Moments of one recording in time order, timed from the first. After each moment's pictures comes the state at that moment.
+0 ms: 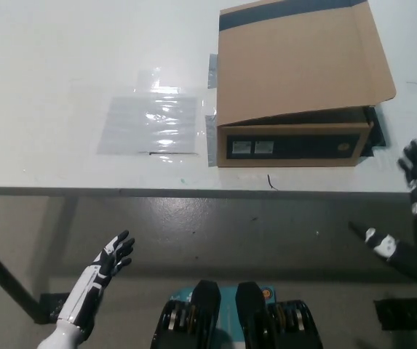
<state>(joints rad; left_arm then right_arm) -0.02 0.20 -0.05 0.15 -0.03 -0.26 -0.17 -0.09 -0.09 -0.07 -0.22 0.23 -0.28 0.07</state>
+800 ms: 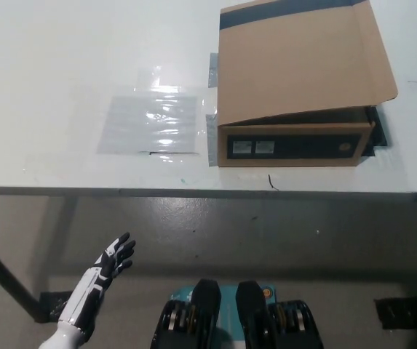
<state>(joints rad) -0.02 0.20 -0.05 0.16 -0.03 -0.26 -0.17 -0.46 -0.10 -0.31 0.06 0.68 -0.09 0.07</state>
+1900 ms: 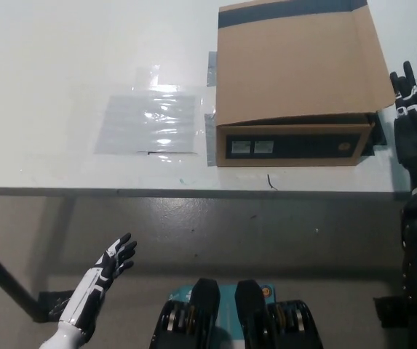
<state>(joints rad) -0.02 0.20 -0.05 0.16 -0.03 -0.26 -0.18 -0.59 -0.03 -0.36 0.36 0.79 -0.03 0.11</state>
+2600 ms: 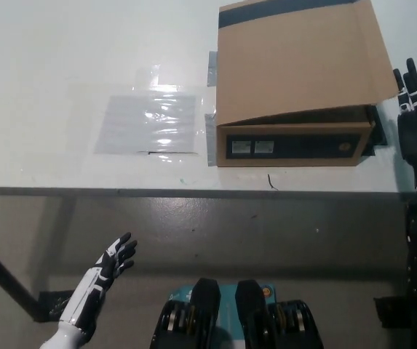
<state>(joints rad) -0.02 0.20 -0.05 0.16 -0.04 -0.26 -0.18 -0.62 -0.05 -0.40 0.39 0.81 -0.02 0.14</state>
